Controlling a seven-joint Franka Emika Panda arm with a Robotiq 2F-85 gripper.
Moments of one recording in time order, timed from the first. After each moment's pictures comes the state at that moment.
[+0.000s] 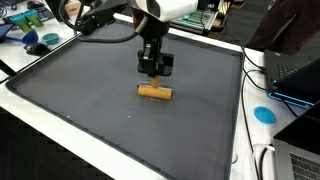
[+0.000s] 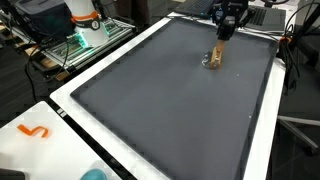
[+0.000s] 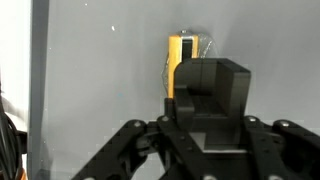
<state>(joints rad) 0.10 0.53 0.19 -1.59 -0.13 2.12 -1.52</state>
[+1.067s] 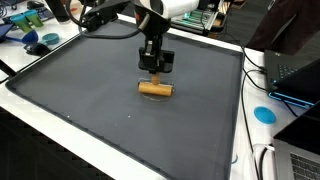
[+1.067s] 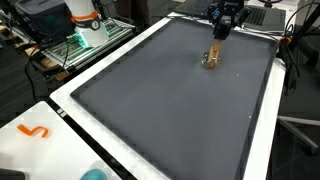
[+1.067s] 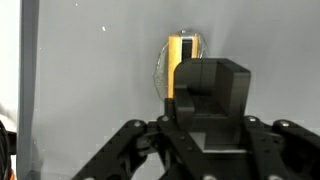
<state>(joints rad) 0.10 0.49 0.19 -1.65 -0.14 2.14 -1.52</state>
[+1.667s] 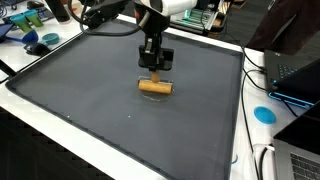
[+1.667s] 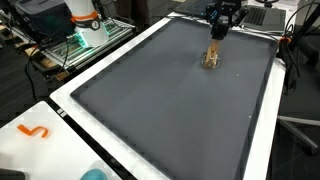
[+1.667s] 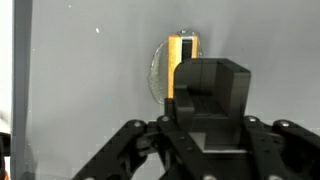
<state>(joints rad) 0.10 0.47 0.19 -1.68 -0.13 2.14 -1.53</state>
